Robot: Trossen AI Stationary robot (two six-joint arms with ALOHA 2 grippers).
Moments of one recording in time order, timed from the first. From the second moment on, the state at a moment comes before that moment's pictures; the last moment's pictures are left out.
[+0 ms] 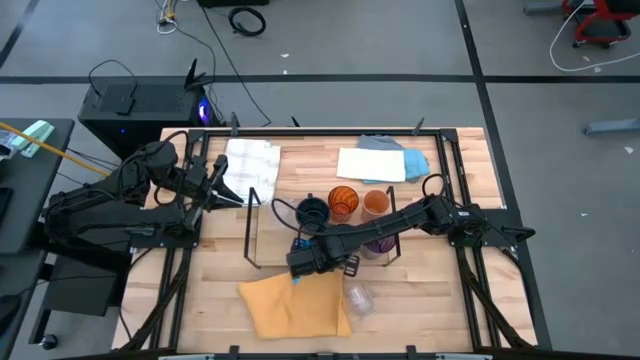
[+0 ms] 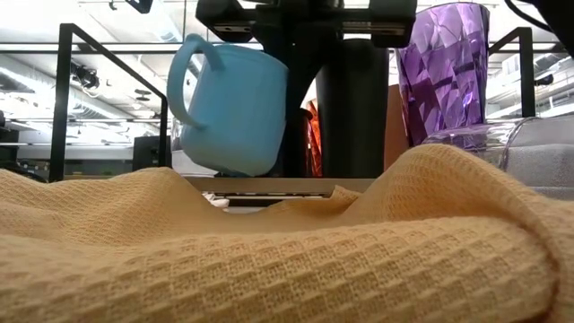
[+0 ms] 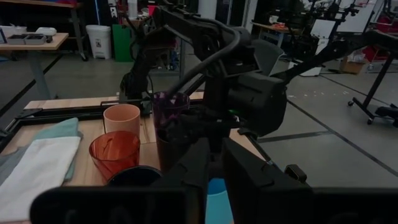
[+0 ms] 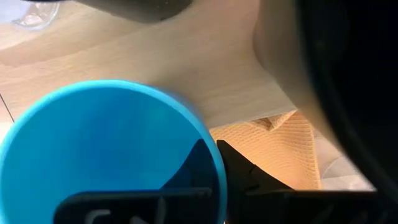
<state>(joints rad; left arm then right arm) 0.27 0.58 0.77 -0.31 0.55 0.01 0.30 2.33 2.24 -1.35 0.15 2.17</state>
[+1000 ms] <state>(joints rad) 0.27 0.58 0.77 -0.32 0.55 0.01 0.30 2.33 2.23 -1.31 0.19 2.17</state>
